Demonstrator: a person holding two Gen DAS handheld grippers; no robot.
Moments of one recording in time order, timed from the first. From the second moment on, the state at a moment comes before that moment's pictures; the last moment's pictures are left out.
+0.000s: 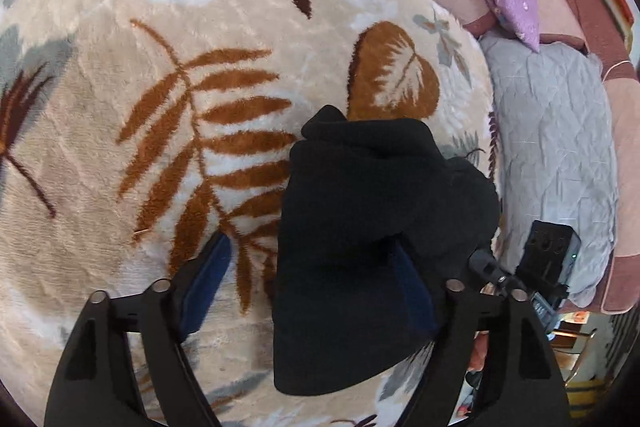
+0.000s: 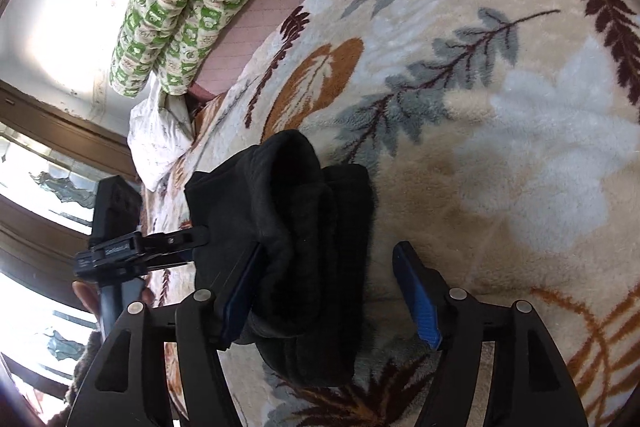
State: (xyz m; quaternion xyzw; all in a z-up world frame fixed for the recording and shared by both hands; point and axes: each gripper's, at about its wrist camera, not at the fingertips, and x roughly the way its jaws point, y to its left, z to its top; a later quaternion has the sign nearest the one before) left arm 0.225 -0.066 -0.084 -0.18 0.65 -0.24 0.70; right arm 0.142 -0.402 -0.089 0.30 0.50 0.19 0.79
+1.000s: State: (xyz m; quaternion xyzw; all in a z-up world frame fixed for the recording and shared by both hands) left arm 0.140 0.047 -0.030 -0.29 0.56 -0.29 0.72; right arm 0.082 -0.310 -0.043 0.32 0.46 0.25 0.79
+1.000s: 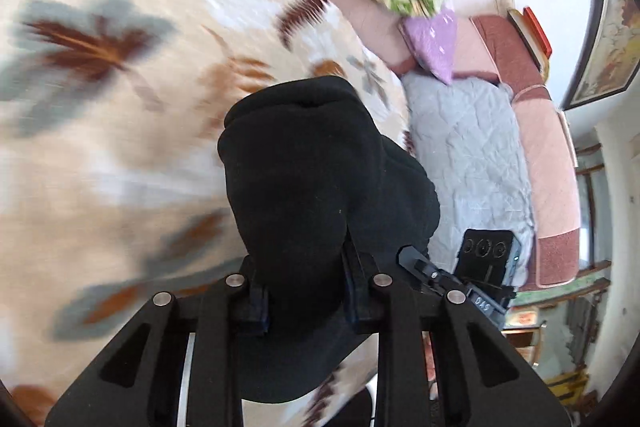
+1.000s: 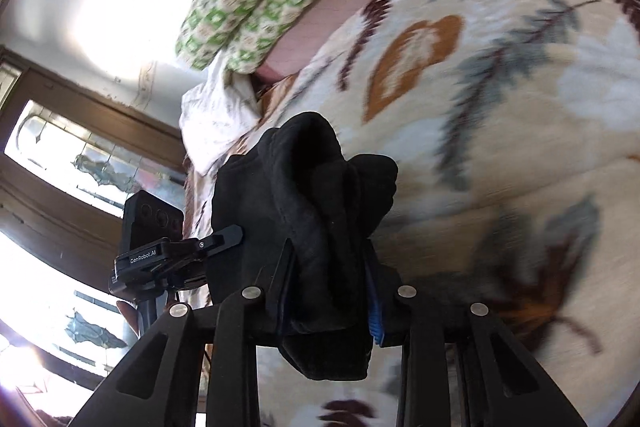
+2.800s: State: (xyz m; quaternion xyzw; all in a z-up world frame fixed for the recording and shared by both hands) left arm -0.046 0.121 -0.043 -0.06 0.46 0.04 0.89; right arm -0.100 -0.114 -0.005 -0.03 0.39 0.04 0.92
